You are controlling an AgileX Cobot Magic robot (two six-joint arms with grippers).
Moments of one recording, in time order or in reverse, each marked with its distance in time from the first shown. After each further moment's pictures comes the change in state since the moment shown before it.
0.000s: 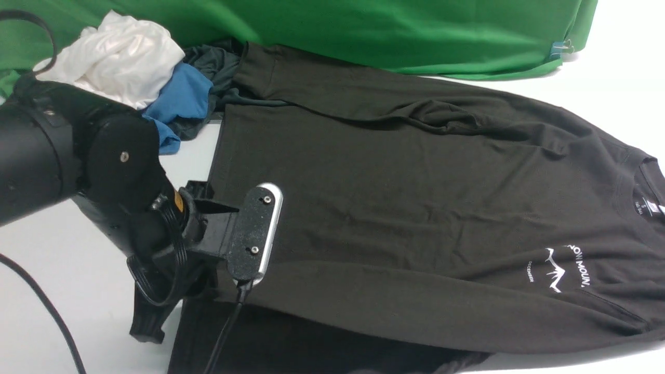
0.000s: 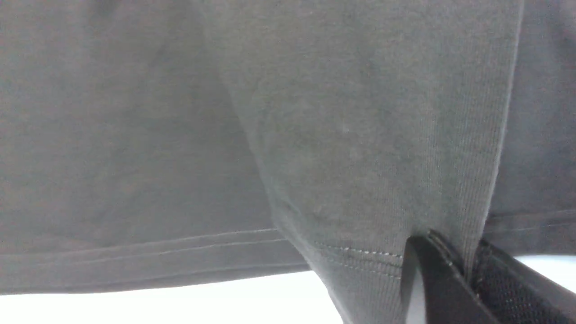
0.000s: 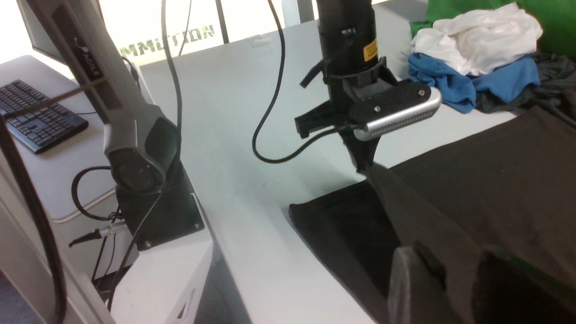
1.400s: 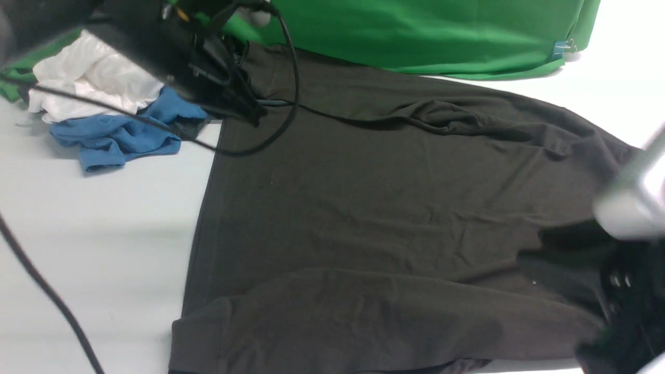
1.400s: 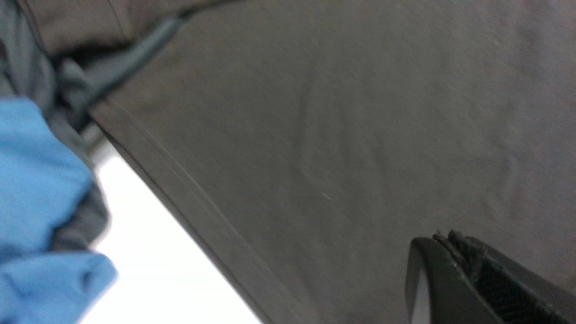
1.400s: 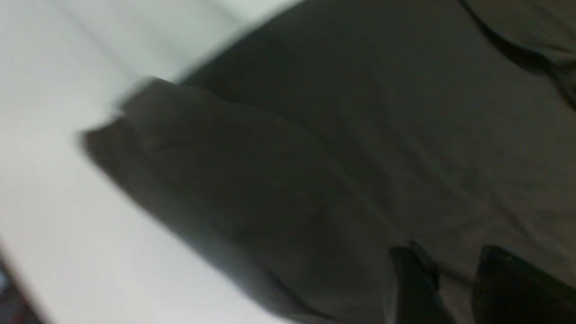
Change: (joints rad) right arm -0.053 0.524 -0.145 -0.500 0.101 0.444; left arm 0.199 0.291 -0.586 -0.174 -0.104 -0.656
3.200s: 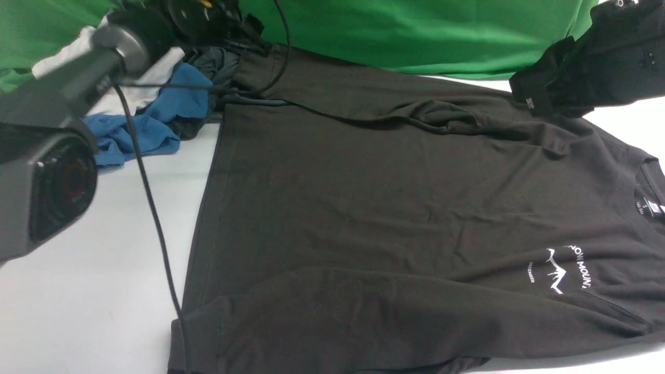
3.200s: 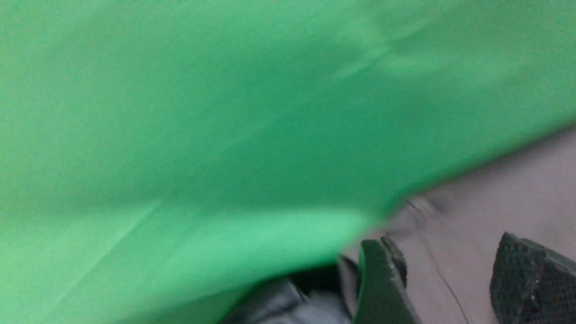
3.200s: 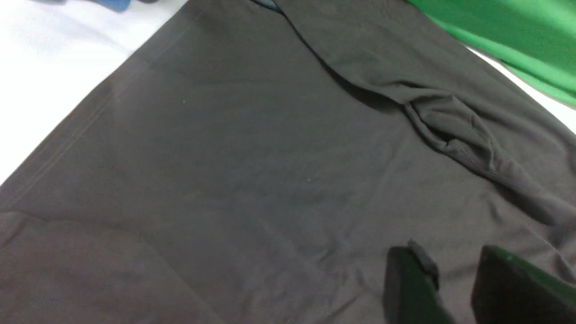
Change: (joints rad) right arm -0.632 0.395 -0.345 0.558 -0.098 -0.678; left arm 0.130 0.648 -0.626 -0.153 -0.472 0.304
